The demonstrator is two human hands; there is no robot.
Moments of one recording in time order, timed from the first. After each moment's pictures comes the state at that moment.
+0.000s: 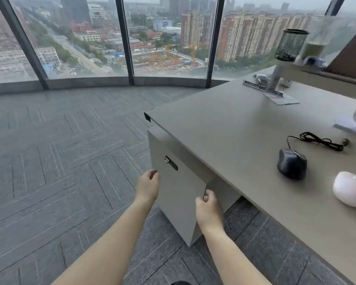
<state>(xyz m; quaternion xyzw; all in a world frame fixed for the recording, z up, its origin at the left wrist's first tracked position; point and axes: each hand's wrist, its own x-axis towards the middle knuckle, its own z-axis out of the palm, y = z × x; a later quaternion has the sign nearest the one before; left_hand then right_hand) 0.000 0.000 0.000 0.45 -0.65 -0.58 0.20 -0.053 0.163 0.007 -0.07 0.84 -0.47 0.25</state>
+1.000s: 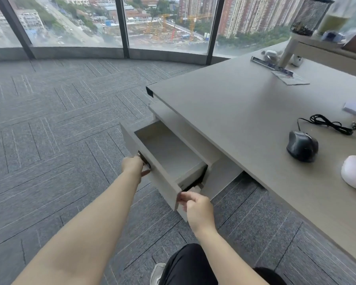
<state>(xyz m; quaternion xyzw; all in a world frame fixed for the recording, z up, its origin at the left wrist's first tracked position) 0.001 -0.080 -0.064 0.58 -0.38 -0.69 0.23 -0.005 0.161 -0.031 -0.08 0.79 -0.52 0.32</state>
